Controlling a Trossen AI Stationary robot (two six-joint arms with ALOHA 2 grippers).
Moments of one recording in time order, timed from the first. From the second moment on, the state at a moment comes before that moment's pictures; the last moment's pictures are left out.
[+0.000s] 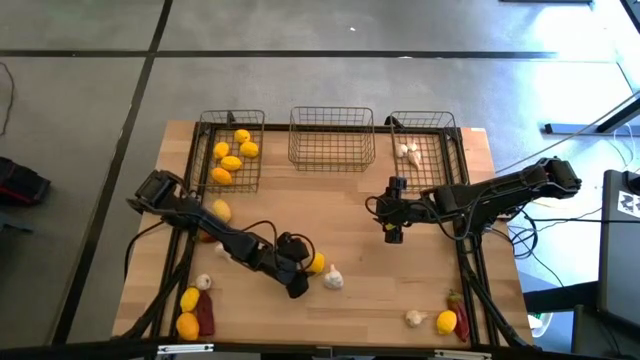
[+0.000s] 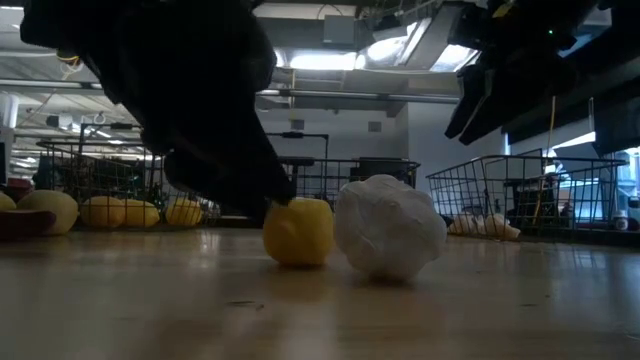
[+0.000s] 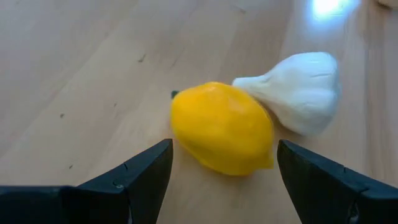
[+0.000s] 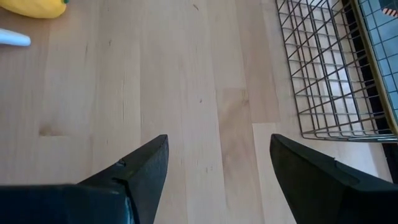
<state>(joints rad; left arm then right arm) -0.45 1.82 0.90 0.07 -0.43 -0.78 0.20 1.23 0.84 -0.56 0.39 0.04</state>
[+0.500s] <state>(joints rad) -0.44 1.82 0.90 -0.09 -0.46 -0.78 0.20 1.23 0.84 -0.55 0.38 0.05</state>
